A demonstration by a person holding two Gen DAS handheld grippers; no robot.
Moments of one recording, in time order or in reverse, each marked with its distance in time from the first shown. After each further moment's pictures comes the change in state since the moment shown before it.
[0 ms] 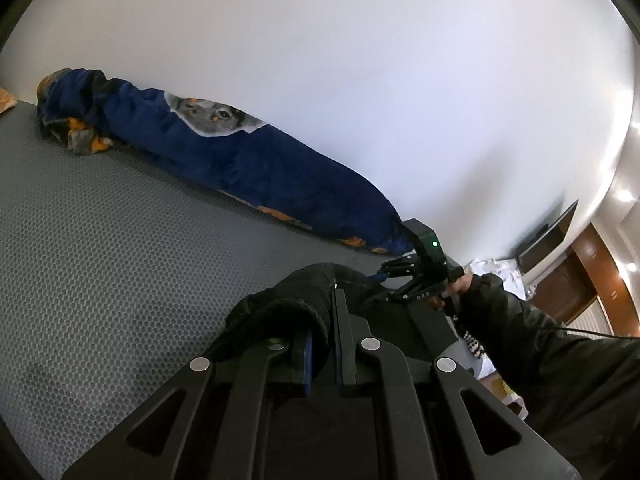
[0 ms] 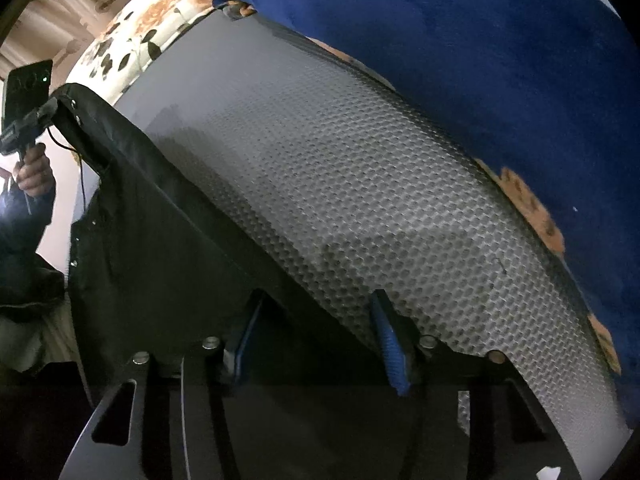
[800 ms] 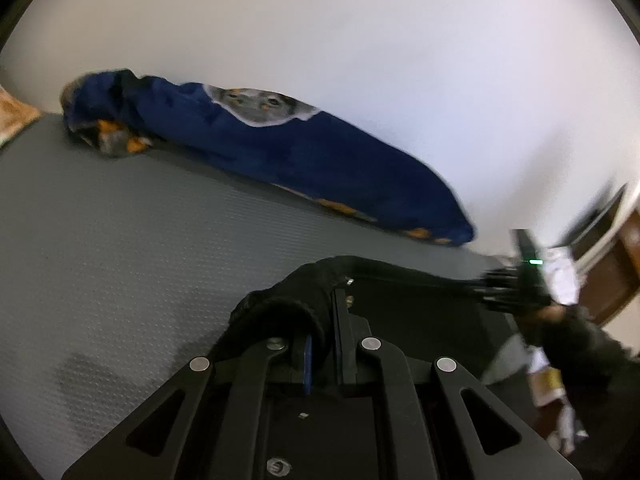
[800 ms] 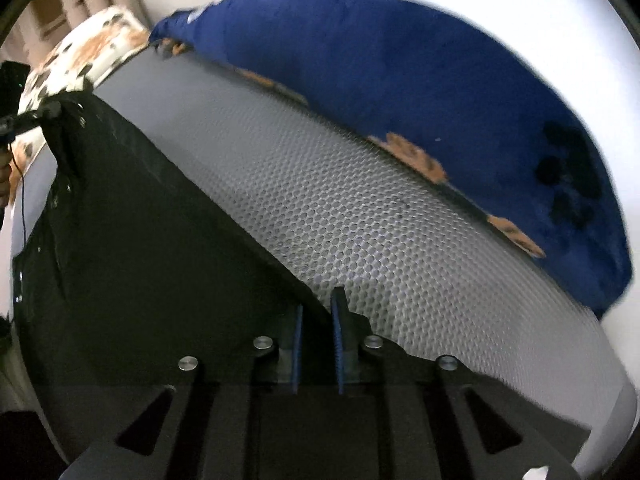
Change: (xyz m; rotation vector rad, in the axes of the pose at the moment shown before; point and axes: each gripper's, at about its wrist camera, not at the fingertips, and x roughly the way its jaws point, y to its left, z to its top) left arm 0.042 0.028 0.014 0.040 0.049 0.235; right arm -0.047 0.032 -0.053 0.177 -0.177 -0.347
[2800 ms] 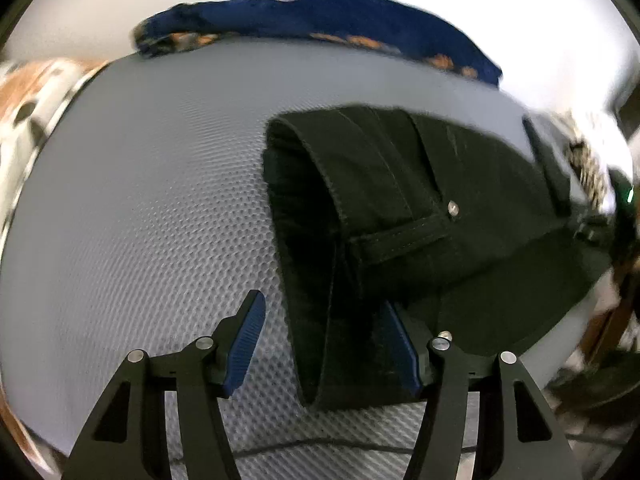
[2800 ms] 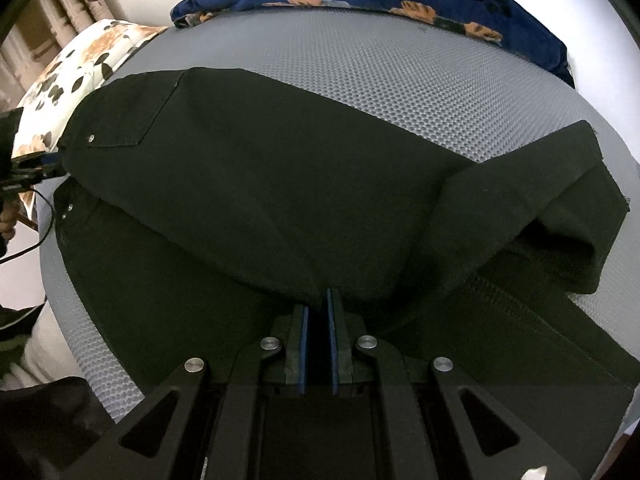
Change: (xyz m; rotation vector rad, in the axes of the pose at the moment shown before) left arm -0.123 -0.018 -0.176 0.175 0.276 0.264; right arm -0.052 0.163 -0.219 0.274 0.017 -0.016
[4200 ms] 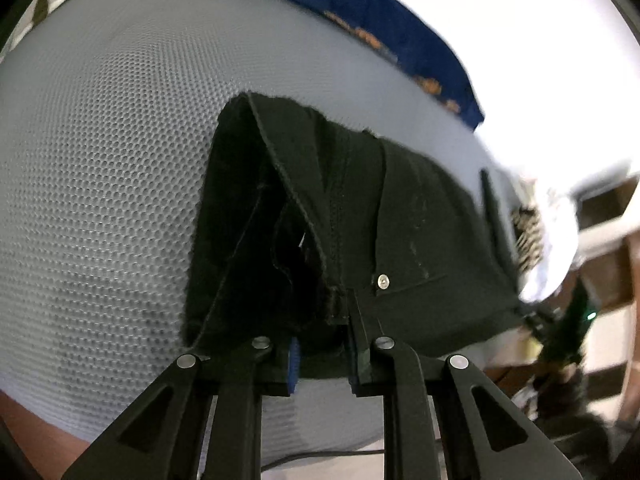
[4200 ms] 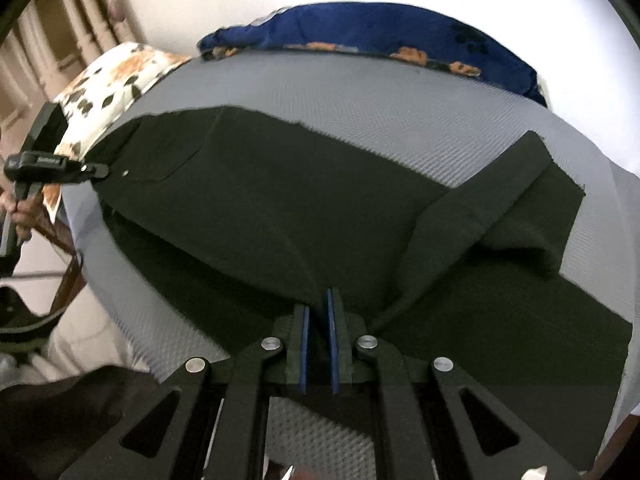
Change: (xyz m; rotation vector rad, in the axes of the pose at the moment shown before) left arm 0.015 -0.023 -0.002 -0.269 0.112 -0.262; right arm -0.069 0.027 -0.046 -0.003 -0.121 0.006
